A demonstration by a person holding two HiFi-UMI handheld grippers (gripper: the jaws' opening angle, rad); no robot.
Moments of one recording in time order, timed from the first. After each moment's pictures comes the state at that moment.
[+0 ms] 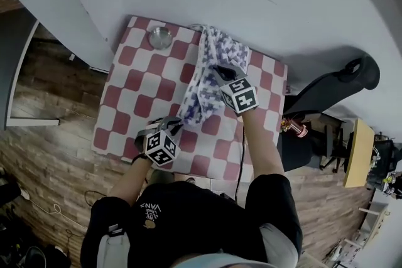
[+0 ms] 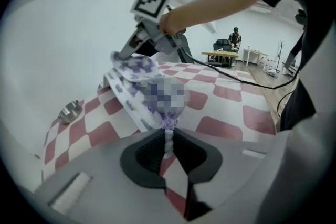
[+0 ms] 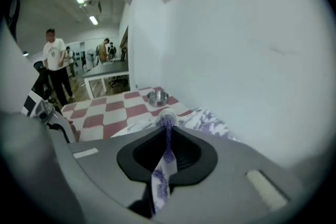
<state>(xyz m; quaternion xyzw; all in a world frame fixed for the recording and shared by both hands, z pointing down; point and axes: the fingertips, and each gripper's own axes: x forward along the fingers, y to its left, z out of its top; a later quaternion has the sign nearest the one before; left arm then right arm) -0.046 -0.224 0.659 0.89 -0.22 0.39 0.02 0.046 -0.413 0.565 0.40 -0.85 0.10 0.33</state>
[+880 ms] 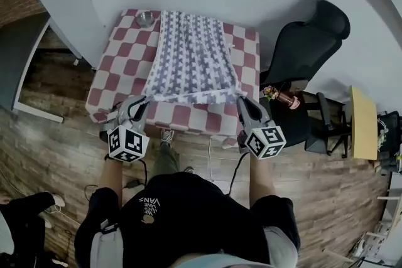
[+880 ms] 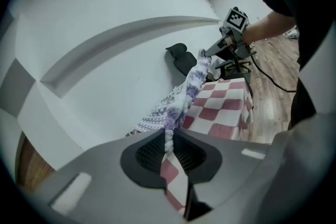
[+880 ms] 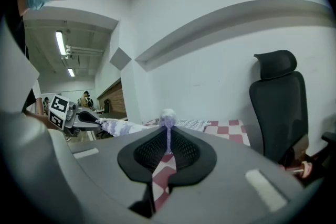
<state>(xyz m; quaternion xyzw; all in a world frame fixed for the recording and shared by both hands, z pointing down) -0.084 -0.083 0.479 0.83 -0.38 0.36 -0.17 0.204 -0.073 0.455 0.55 -0.83 0.14 0.04</state>
